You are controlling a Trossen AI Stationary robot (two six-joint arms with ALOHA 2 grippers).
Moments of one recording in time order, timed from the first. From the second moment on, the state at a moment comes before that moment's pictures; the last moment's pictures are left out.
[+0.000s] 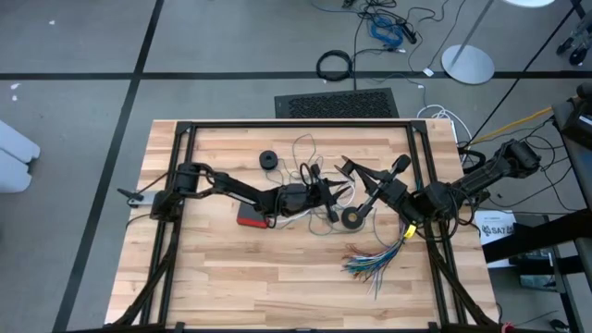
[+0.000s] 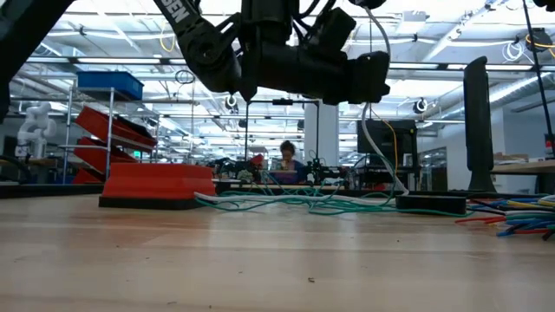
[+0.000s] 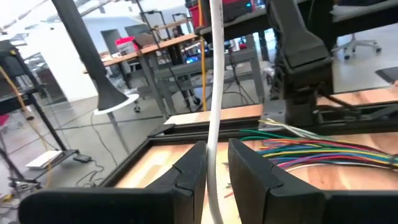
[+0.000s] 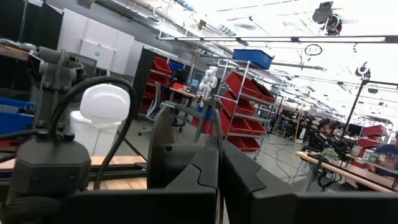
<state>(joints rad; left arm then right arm) -0.04 2.14 1.25 0.93 -0.39 0.32 0.43 1.08 0.54 1.05 1.03 -0.67</state>
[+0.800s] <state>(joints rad) -0.06 2.13 1.34 0.67 -0.32 0.38 0.43 1.08 0.54 0.91 1.15 -0.65</state>
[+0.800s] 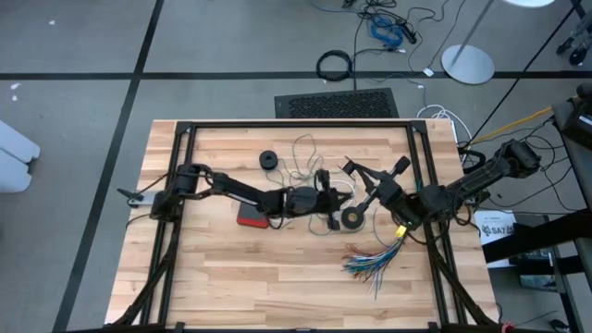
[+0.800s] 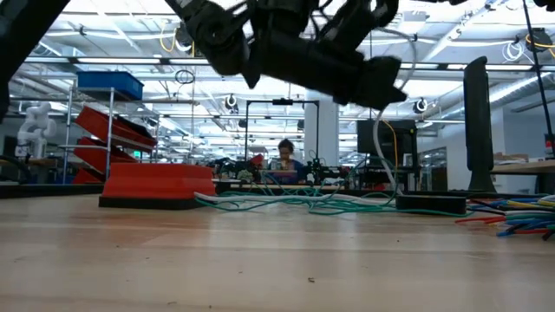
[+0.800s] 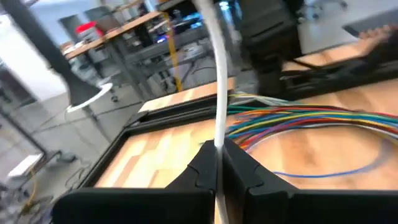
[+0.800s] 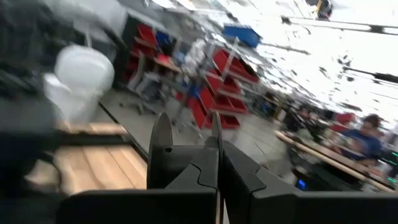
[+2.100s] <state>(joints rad) -0.07 1.83 1.44 0.04 -0.52 0.44 0.63 1.05 0.54 0.43 1.38 -0.27</state>
